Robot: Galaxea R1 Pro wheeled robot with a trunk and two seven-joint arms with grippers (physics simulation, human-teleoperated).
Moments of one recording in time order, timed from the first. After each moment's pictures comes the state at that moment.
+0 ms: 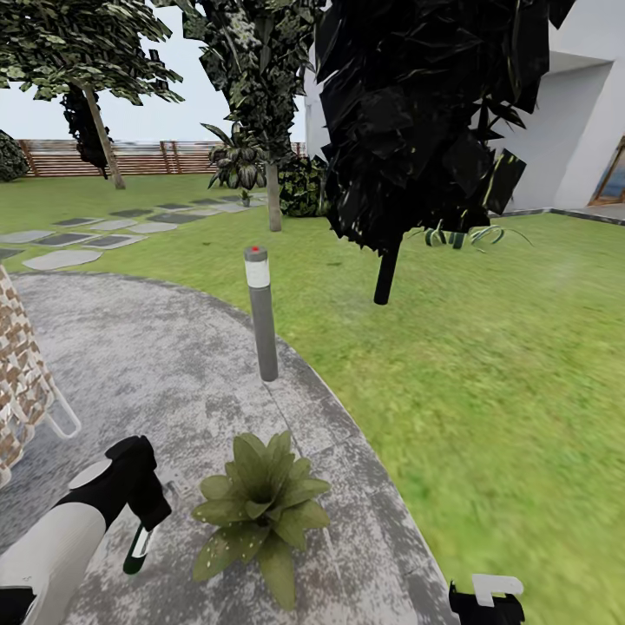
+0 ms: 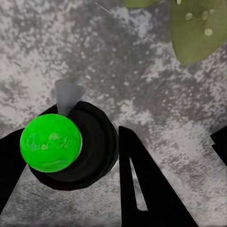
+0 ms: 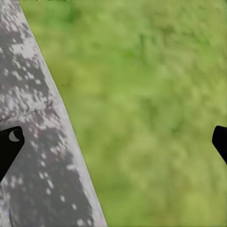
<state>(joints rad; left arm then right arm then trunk) -0.77 0.21 -0.03 -0.59 -1.12 0.67 -1.14 -0.37 -0.06 -0.27 -0.22 0.32 -0.34 -0.27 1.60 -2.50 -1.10</state>
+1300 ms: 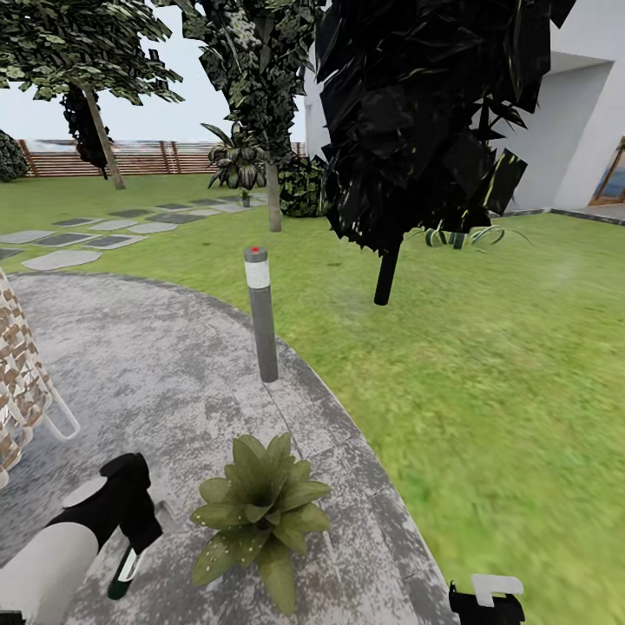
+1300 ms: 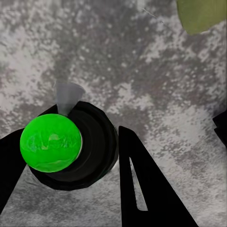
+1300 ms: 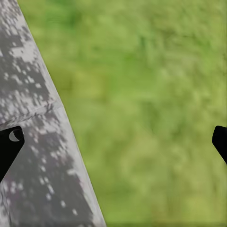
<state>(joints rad) -0.71 0.22 -0.03 -0.60 -1.14 0.66 -1.13 -0.37 -0.06 -0.27 -0.22 0.32 -0.34 -0.27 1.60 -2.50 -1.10</state>
